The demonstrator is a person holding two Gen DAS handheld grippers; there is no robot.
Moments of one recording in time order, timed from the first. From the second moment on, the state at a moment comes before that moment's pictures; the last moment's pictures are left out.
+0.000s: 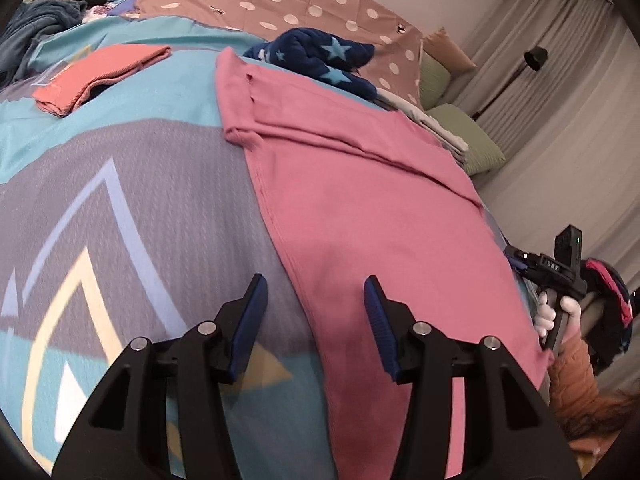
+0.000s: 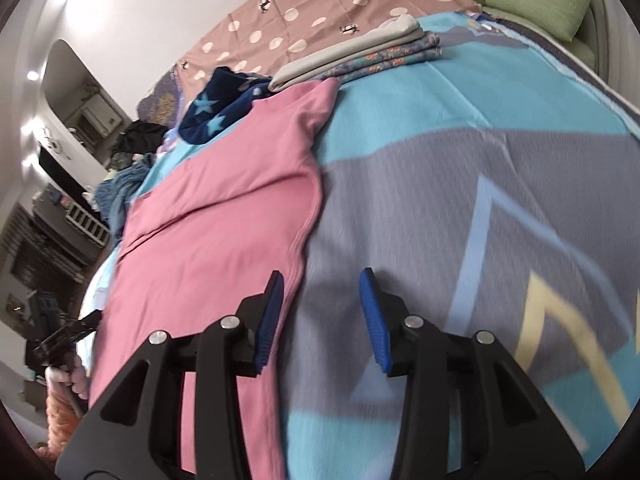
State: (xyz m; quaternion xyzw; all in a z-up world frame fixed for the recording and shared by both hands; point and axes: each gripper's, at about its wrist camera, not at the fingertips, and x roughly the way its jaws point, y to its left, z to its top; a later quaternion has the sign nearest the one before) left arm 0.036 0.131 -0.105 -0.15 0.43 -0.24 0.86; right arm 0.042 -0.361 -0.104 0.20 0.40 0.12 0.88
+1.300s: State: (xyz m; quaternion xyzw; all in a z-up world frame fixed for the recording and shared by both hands) left arm -0.075 0.124 -0.047 -0.19 0.35 -0.39 0.83; right arm -0.079 -0.370 -0.080 0.34 0.37 0.31 0.81
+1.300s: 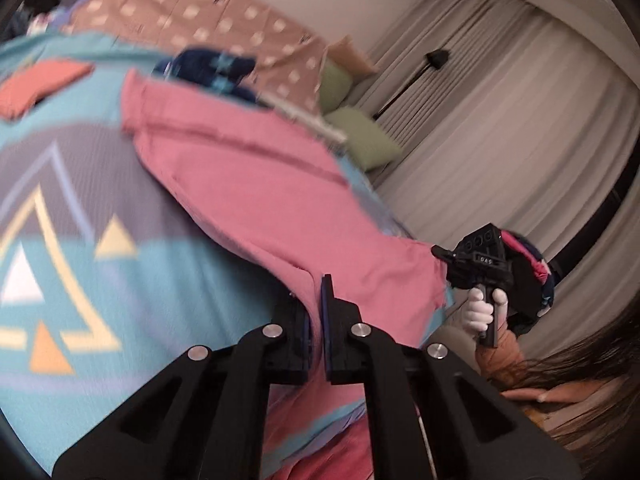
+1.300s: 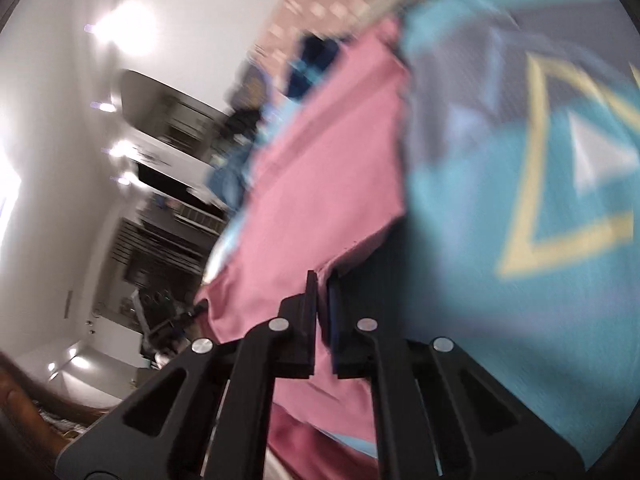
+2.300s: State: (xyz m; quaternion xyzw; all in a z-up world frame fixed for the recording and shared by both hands) left arm 0.073 0.141 0.027 -0.23 0.26 -0.34 0.87; right arm 0.055 -0.371 0.012 0.33 0.24 0.32 0.85
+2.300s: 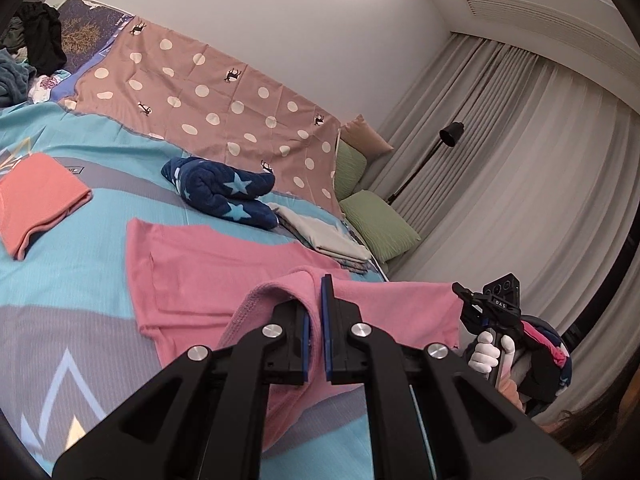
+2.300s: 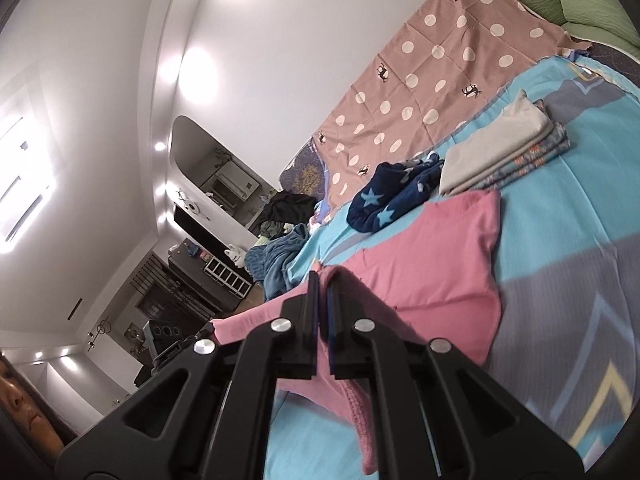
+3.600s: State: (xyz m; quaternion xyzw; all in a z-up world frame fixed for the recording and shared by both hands) left arm 0.081 0.149 -0.094 -0.25 0.40 -0.25 0.85; right arm 0.074 -0.379 -0.105 0.32 0.41 0.15 0.84
